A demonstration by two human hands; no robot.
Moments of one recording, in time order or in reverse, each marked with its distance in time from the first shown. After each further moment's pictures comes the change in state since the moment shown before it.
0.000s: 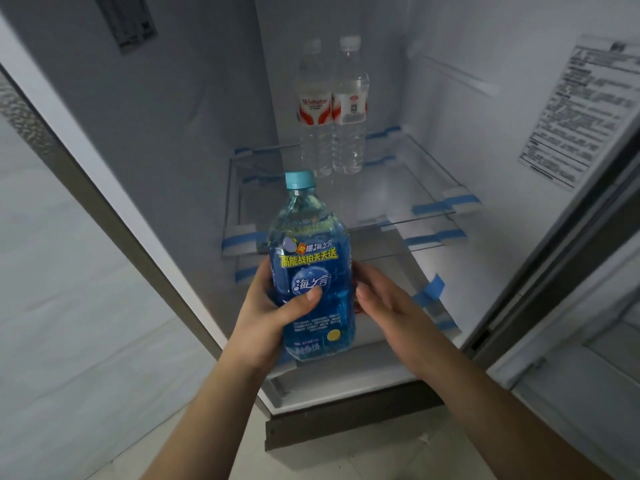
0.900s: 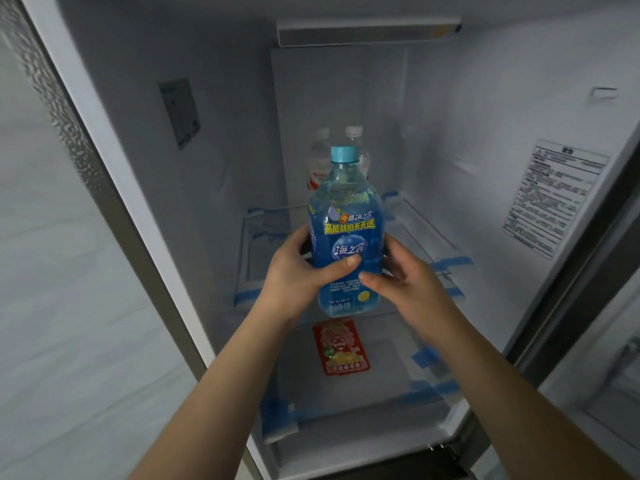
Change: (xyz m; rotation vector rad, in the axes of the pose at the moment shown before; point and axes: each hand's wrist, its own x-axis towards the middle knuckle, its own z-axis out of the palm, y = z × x) left_hand 0.079 0.066 0.039 0.554 0.037 0.265; right_hand 0.055 -0.074 -0.043 -0.088 0.169 -0.289
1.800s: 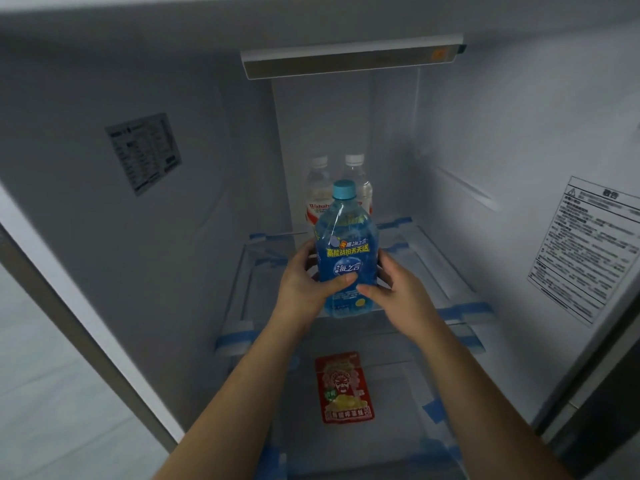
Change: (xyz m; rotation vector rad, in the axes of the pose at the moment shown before) left_hand 0.092 -0.061 0.030 0.096 0.164 -0.010; right_hand 0.096 0.074 -0.035 -0.234 0.030 -0.015
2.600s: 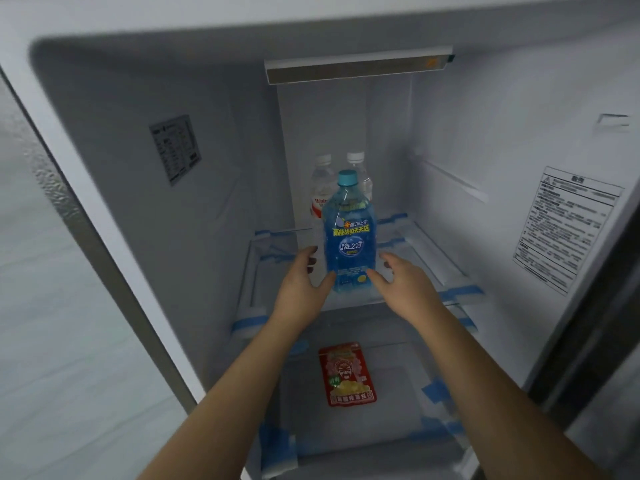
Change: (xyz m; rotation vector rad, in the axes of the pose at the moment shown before) left_hand -0.025 -0.005 -0.020 0.393 -0.007 0.015; right_hand -0.017 -0.023 0.003 -0.512 0.075 0.200
